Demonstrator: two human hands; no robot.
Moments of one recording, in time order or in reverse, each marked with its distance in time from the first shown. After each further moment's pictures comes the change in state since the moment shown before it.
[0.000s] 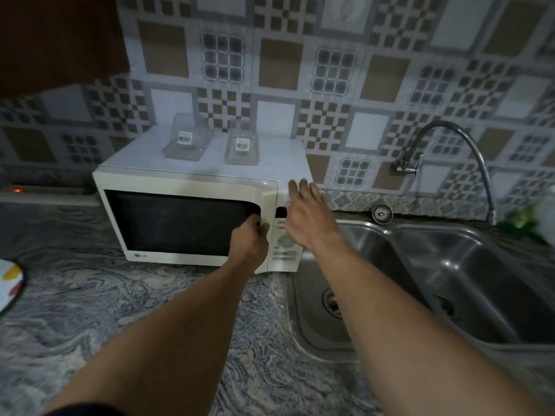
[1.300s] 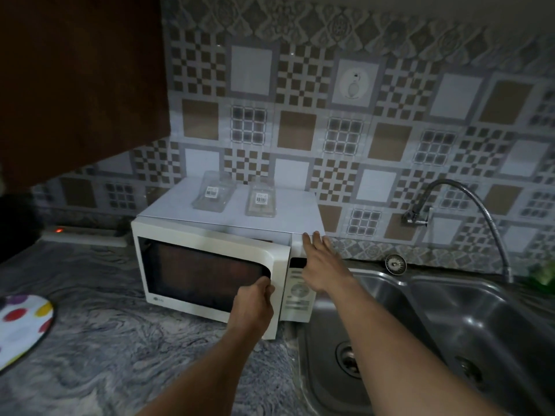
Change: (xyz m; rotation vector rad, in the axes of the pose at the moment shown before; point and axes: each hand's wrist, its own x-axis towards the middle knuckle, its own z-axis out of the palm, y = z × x) left_hand -0.040 0.000 -0.031 0.219 0.015 0.073; right_hand -0.001 -0.003 -0.029 0.048 -0.224 0.038
